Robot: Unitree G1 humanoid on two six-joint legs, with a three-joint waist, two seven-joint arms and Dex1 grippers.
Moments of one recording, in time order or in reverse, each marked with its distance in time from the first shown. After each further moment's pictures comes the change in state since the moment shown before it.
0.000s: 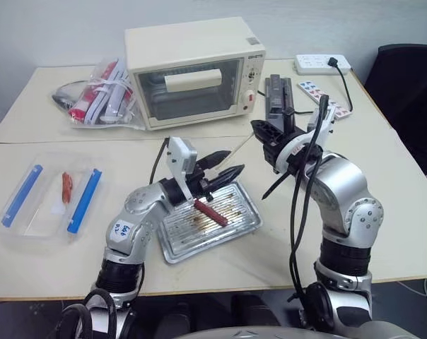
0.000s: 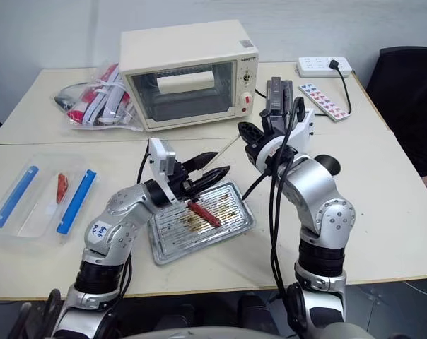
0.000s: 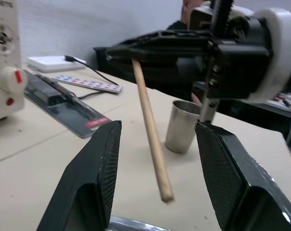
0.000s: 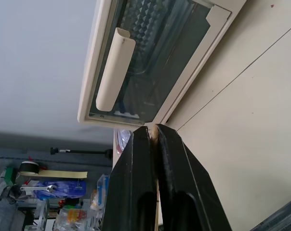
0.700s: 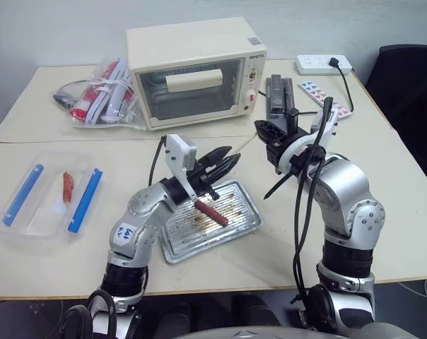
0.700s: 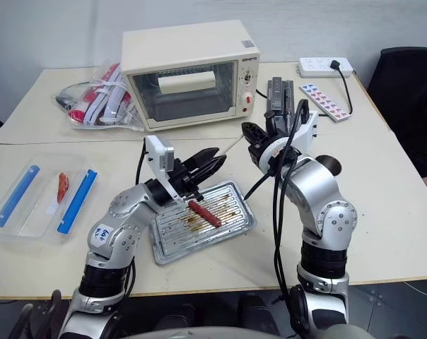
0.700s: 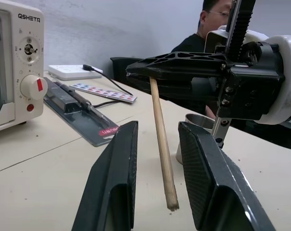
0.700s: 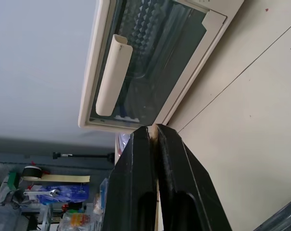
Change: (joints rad) left arm 0.028 -0.023 -0.007 -0.040 0.000 0.010 0.060; right arm 0.015 -0.016 0.001 0.000 0.010 -0.036 0.014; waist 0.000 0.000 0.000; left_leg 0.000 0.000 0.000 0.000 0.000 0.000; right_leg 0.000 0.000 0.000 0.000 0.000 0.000
